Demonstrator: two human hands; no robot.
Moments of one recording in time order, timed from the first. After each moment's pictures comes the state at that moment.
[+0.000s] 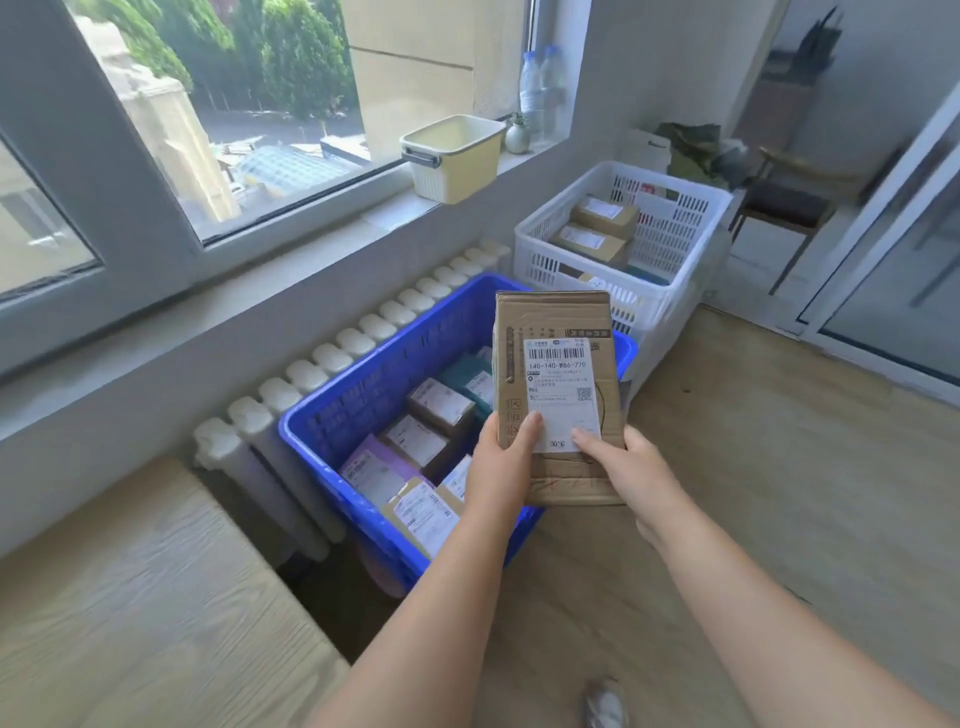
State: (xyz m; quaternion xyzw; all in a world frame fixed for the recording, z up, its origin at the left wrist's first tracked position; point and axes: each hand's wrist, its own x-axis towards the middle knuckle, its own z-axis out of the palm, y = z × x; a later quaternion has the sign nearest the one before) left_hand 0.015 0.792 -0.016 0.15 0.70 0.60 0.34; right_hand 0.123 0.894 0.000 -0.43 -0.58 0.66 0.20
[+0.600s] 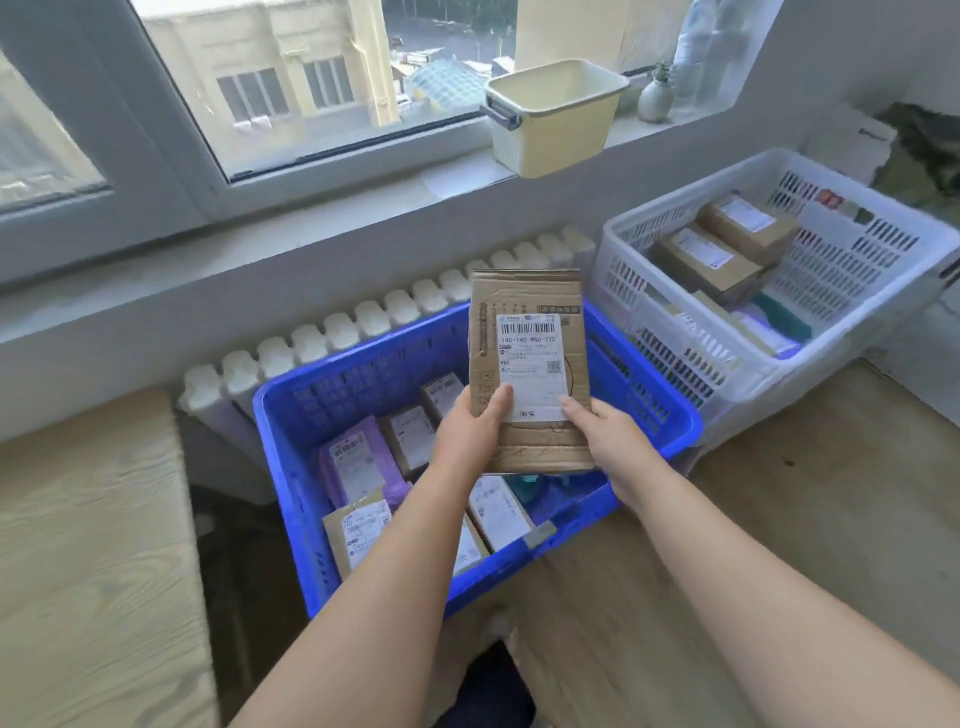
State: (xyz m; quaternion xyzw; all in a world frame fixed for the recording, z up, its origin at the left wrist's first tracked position) left_hand -0.084 0.943 -0.044 0.01 0.80 0.55 0.25; right_hand -0.012 1.097 -0.047 -0.32 -0.67 0.67 -0.01
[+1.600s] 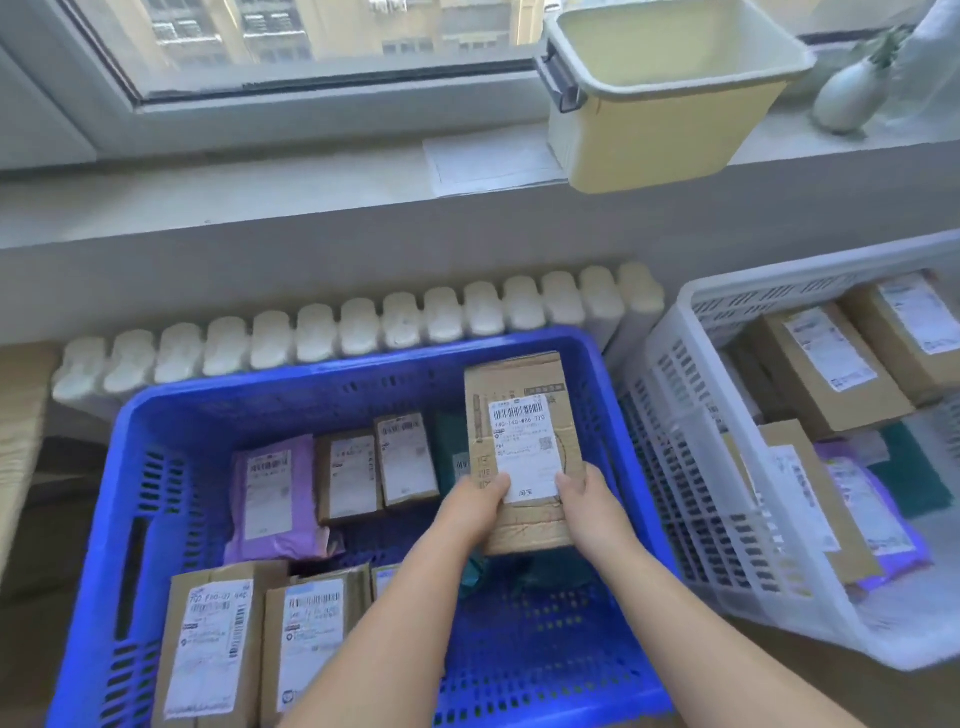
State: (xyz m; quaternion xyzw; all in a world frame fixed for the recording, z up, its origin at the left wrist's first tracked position) left_hand -0.216 1.108 -0.176 -0.22 0.75 0.49 0.38; right_hand -0.190 1.260 -0.172 -0.31 -0.81 0.45 -0.23
